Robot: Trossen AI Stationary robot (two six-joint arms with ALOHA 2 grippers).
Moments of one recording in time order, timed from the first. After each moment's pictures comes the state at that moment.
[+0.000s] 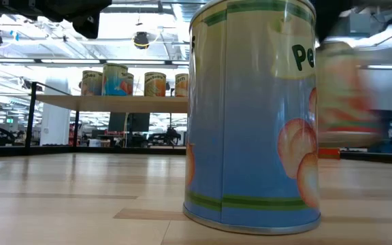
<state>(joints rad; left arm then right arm) -0.31 0.74 0.35 0.32 -0.21 0.09 0.48 1.91 1.74 -1.36 0.18 1.05</state>
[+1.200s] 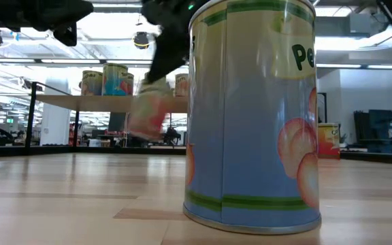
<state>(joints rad) -0.24 0.31 0.22 0.18 -0.26 0.08 0.05 2.10 1.86 -0.64 0.20 0.13</state>
